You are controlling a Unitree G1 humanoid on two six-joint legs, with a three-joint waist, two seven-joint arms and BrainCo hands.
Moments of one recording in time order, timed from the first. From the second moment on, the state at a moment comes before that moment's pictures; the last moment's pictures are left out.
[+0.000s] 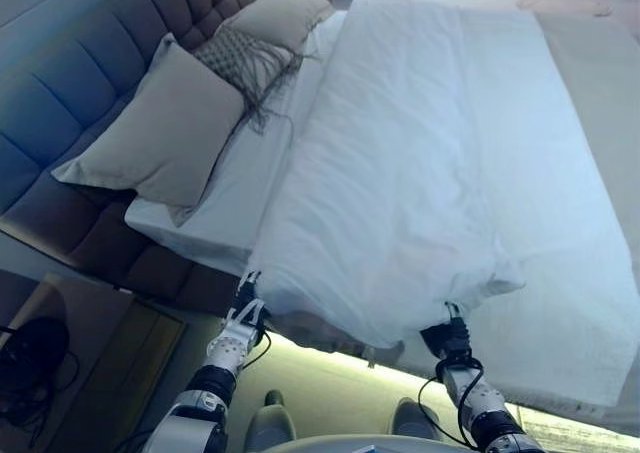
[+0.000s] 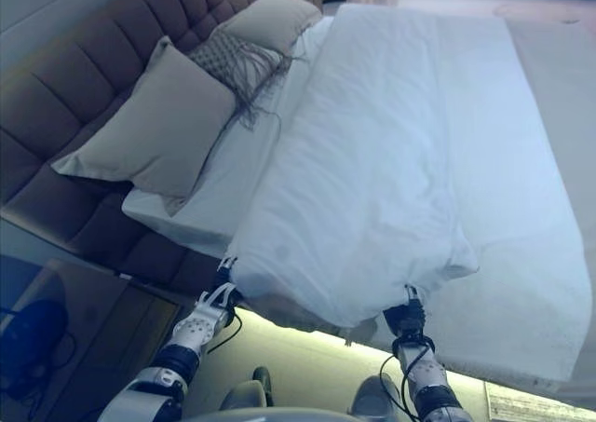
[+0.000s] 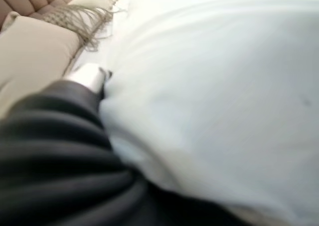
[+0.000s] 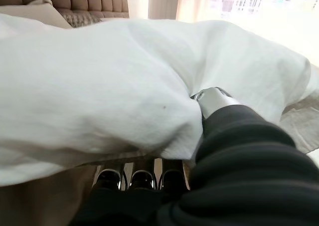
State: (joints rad) left arm -0.25 0.13 -0.07 0.83 -1.40 0.08 0.01; right arm -0.05 -0.20 0.04 0.79 1.60 -0.02 0.24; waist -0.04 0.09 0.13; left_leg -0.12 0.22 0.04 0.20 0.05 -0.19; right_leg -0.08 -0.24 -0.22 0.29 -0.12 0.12
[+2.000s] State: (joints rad) left arm -0.60 0.12 -0.11 1.03 -1.47 -0.18 -0.11; right arm -0.58 -0.39 0.06 1.08 1.38 0.12 0.16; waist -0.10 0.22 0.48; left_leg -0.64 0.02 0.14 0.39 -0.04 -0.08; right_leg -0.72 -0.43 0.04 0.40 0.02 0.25
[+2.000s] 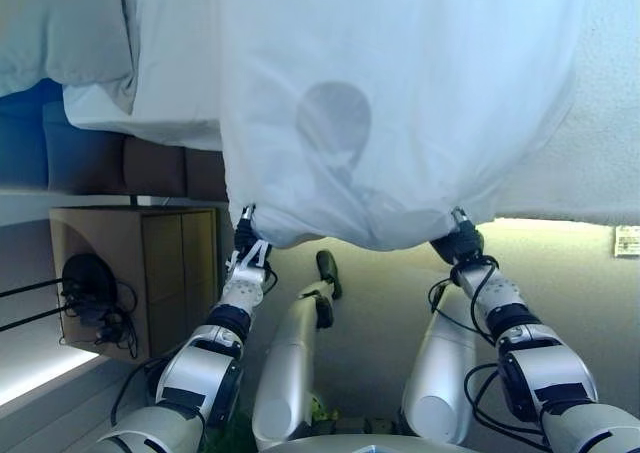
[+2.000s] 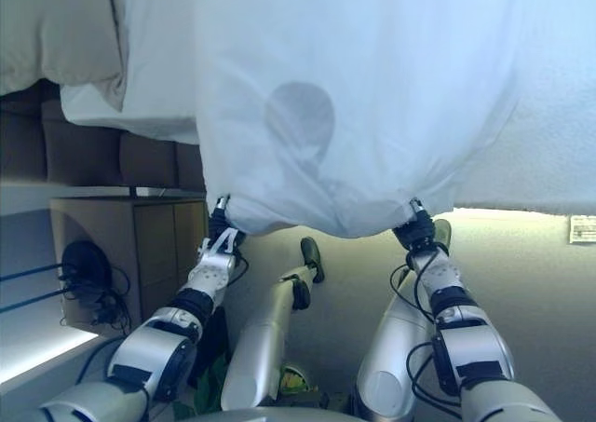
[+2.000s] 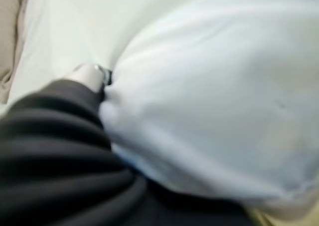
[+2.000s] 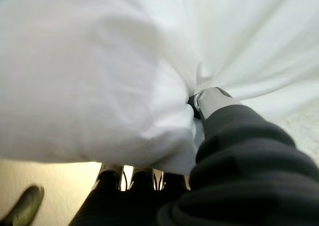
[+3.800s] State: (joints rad) left arm -0.34 0.06 -0.11 0.68 -1.74 0.01 -0.71; right arm -0.40 -0.45 0.19 0.76 1.24 0.09 0.45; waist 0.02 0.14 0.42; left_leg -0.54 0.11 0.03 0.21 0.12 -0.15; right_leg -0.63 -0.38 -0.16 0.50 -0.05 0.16
